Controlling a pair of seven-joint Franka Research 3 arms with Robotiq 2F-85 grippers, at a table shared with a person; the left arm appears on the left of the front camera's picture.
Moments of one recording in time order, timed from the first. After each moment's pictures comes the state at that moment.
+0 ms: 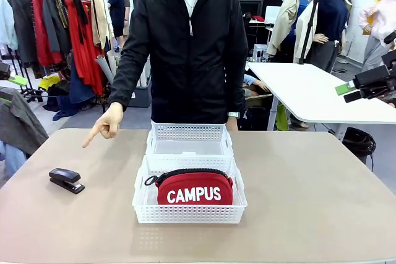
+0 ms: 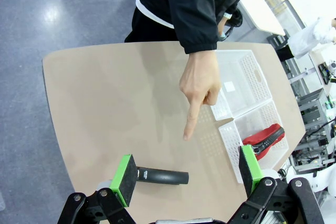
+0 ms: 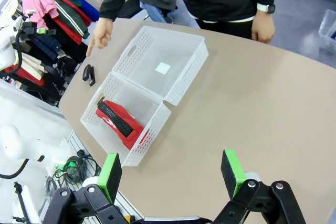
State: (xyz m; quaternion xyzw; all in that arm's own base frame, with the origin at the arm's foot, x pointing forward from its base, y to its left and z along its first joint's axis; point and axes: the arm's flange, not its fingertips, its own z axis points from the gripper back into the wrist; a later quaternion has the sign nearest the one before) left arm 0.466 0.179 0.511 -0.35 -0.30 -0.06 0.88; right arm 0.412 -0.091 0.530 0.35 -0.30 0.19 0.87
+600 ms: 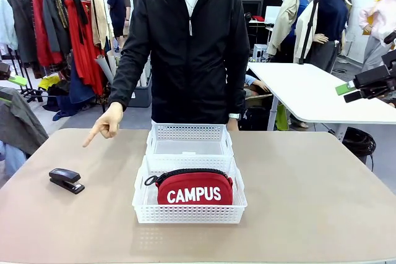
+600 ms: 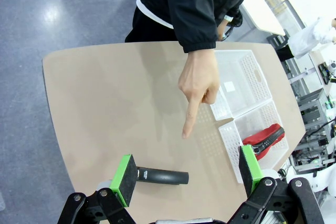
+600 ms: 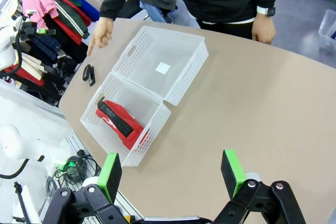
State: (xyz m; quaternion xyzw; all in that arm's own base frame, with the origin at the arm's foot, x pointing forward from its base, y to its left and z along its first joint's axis) left arm 0.466 0.179 0.511 -0.35 -0.30 -0.06 0.88; right arm 0.412 -0.091 0.530 0.35 -0.30 0.19 0.87
